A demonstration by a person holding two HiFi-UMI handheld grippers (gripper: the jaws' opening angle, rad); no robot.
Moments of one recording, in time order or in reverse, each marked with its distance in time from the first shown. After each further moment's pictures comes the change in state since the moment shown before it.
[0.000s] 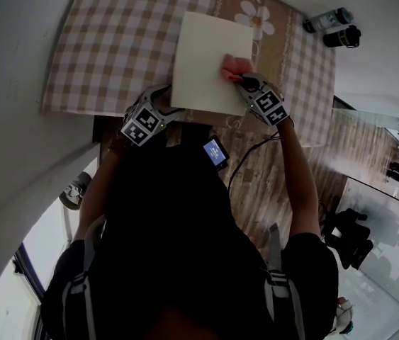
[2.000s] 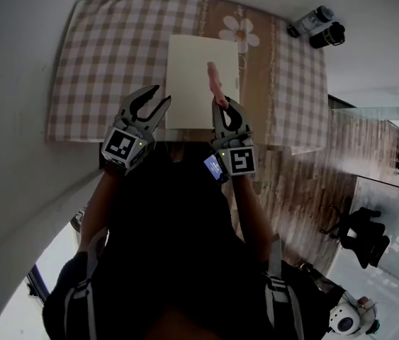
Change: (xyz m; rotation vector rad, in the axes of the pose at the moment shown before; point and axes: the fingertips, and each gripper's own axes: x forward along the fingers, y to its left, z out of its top) left arm -0.096 0.041 0.160 0.026 -0.470 0.194; right arm -0.102 0.038 0.153 0.251 -0.698 -0.581
